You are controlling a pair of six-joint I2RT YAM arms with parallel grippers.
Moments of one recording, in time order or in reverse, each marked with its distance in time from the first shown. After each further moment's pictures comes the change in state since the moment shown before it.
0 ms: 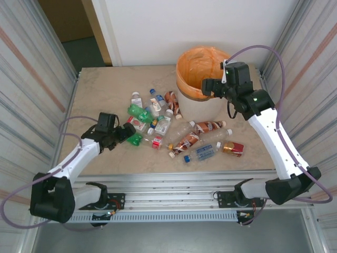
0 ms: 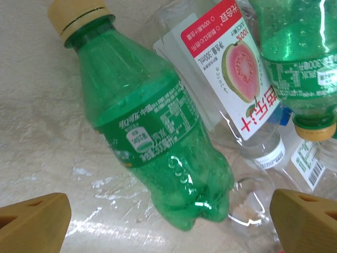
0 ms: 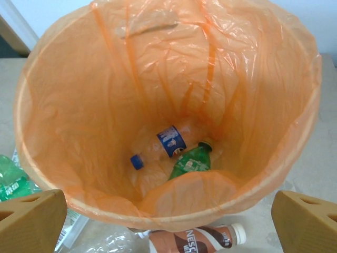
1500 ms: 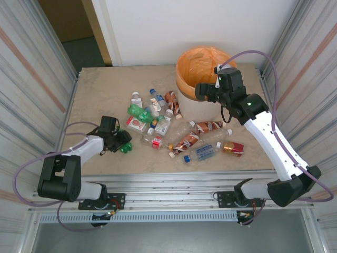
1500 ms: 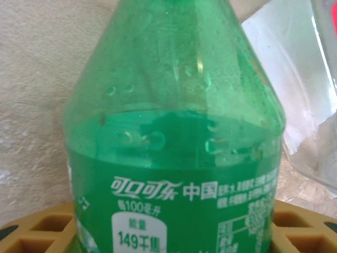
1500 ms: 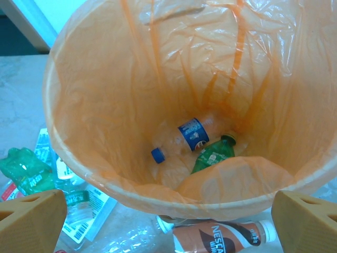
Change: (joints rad) left arm 0.072 0.169 -0.084 0.137 0.025 0.029; right arm 0.078 -0.018 -0.075 0.060 0.010 0.074
